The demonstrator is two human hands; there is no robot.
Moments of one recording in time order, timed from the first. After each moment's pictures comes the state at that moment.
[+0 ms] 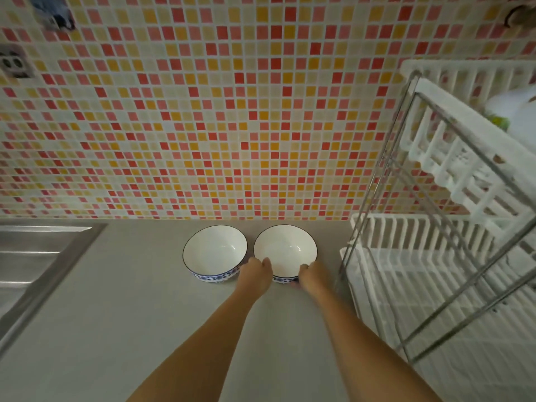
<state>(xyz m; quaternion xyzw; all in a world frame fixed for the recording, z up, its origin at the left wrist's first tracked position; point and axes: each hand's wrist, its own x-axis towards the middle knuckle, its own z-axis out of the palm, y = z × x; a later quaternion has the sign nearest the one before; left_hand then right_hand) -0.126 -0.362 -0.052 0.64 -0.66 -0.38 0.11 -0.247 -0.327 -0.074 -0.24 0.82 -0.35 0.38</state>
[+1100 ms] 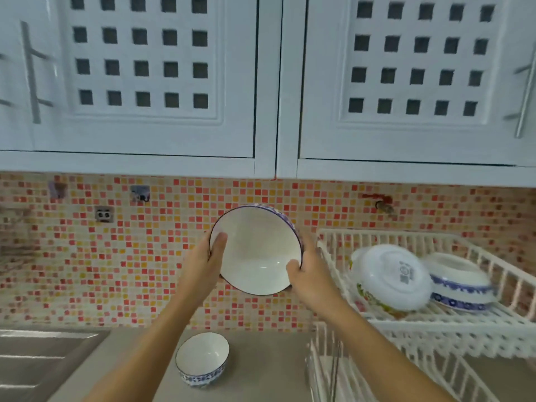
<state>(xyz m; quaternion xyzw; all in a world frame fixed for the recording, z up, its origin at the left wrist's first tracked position) -0.046 -0.234 0.263 0.36 -0.71 -0.24 0.55 -0.206 -0.134 0.279 -0.60 0.58 -0.53 0.14</state>
